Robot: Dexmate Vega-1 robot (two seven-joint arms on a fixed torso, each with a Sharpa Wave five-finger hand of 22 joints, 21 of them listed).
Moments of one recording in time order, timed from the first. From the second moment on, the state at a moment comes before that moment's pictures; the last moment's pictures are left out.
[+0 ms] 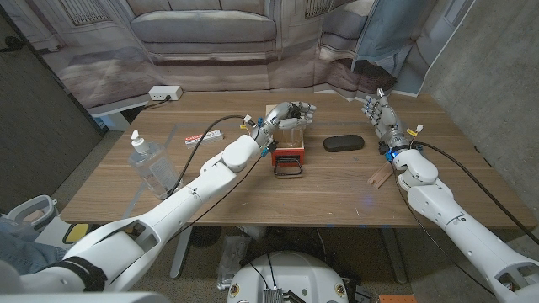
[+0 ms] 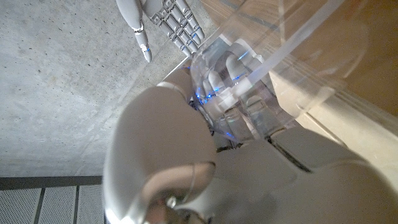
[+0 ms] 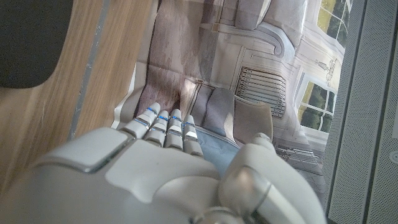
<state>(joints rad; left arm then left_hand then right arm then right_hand) 0.64 0.39 0.68 -1.36 -0.12 -0.32 0.02 1.30 0.08 0.47 -0.14 0.19 0.59 0.04 0.30 0.30 0.60 -0.05 0.27 0.43 0.69 -0.06 0.28 0.44 0.60 -0.03 0.76 0.18 -0.92 -0.57 -0.28 -1.37 0.68 0.39 0.04 0.23 0.05 0.00 -0.01 0.24 0.17 0.08 0.19 0.18 0.17 0.08 0.22 0.19 0.10 0.04 0.19 0.18 0.12 -0.04 0.21 0.18</state>
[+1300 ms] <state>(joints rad) 0.63 0.38 0.69 -1.31 -0.14 -0.33 0.01 1.29 0.08 0.48 -0.14 0.19 0.59 0.04 0.30 0.30 0.60 -0.05 0.25 0.44 0.67 -0.07 0.27 0.44 0.55 -0.01 0.76 0.18 -0.88 -0.55 -0.30 -1.32 0.67 0.39 0.05 0.23 0.05 -0.01 -0.02 0.24 0.17 0.08 0.19 0.18 0.17 0.08 0.22 0.19 0.10 0.04 0.19 0.19 0.12 -0.04 0.21 0.18</state>
